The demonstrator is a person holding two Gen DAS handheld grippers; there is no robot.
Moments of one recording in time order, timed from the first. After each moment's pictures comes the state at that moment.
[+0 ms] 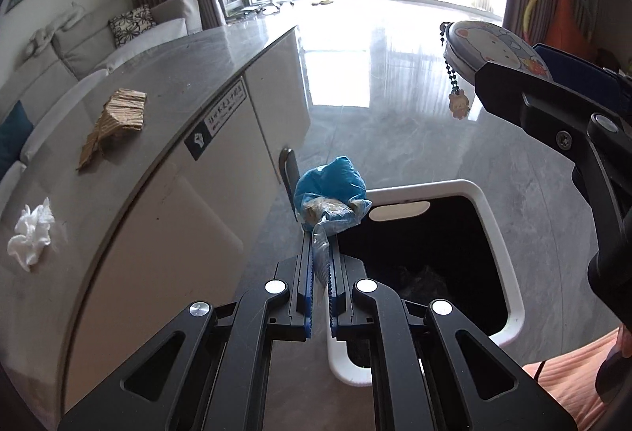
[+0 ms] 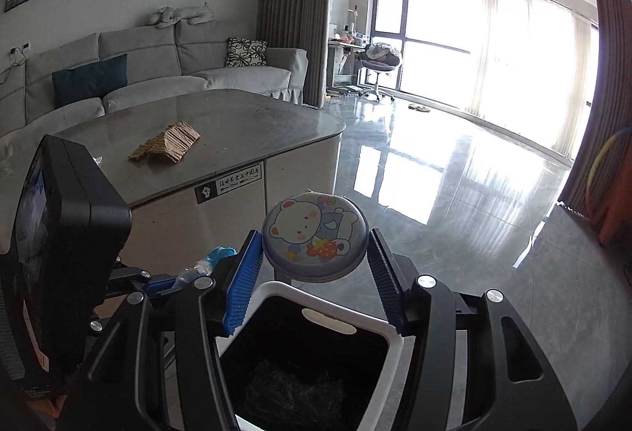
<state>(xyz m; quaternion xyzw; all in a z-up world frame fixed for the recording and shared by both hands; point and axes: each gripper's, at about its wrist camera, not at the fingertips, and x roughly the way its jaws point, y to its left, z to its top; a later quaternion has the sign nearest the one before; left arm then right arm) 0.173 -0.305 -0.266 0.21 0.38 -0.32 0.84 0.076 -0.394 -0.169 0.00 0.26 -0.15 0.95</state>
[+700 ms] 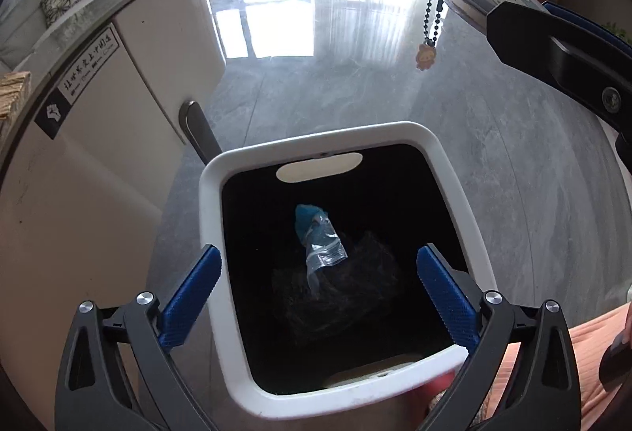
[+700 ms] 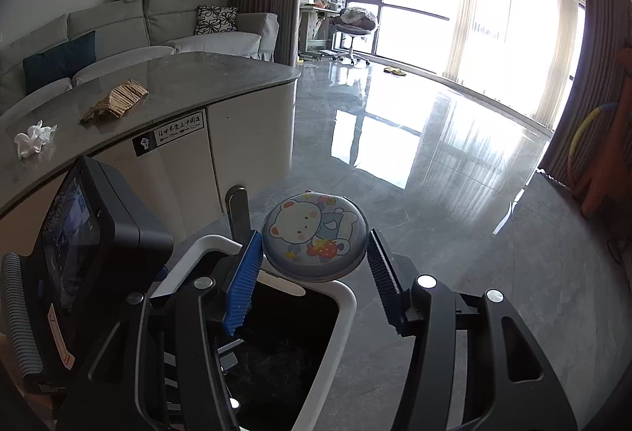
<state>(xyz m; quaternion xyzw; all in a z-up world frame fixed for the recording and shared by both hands) 0.167 -0.368 -0.337 0.24 0.45 -0.39 0.77 0.066 -0.449 -0.211 0.02 0.32 -0.19 0.93</state>
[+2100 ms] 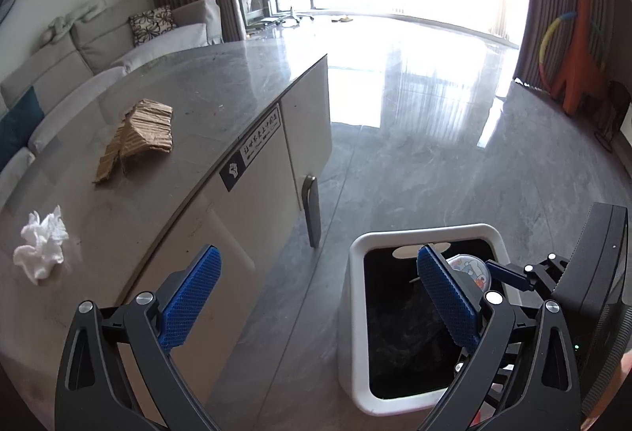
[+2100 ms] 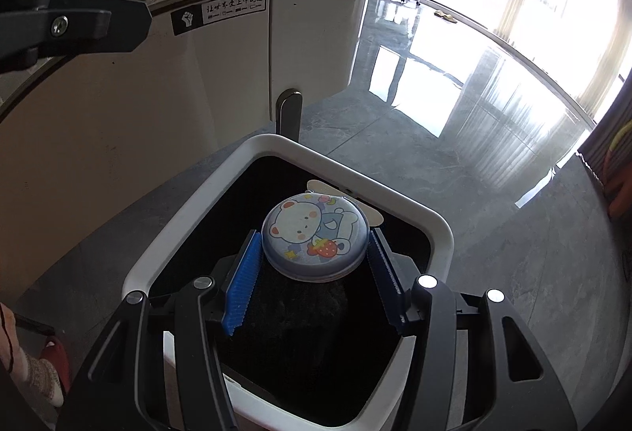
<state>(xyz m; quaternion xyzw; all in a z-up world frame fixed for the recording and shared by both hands) 0.211 -0.295 -0.242 0.17 0.36 -0.30 0.87 0.104 -0.410 -0.289 0.00 0.46 -0.11 0.88</state>
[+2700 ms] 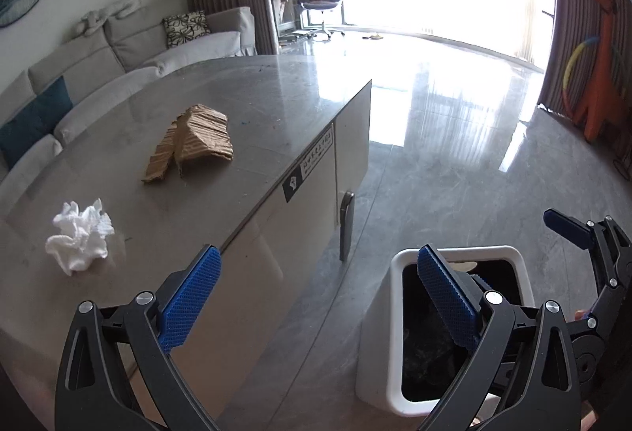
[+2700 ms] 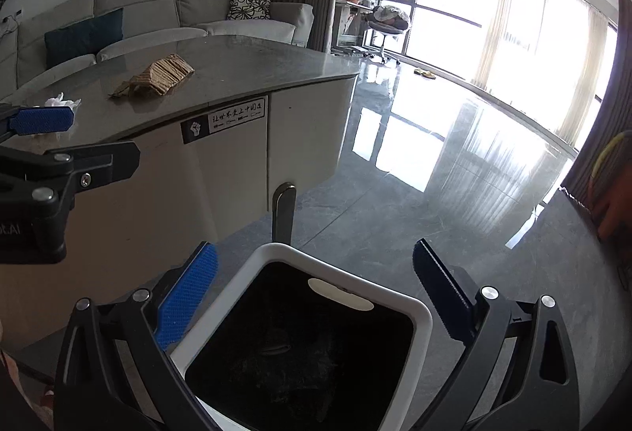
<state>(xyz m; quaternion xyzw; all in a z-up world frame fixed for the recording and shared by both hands) 0.222 -0.252 -0.223 0.14 0.34 -0.24 0.90 0.119 -0.394 -0.220 -0.01 0.33 -0.15 0.93</state>
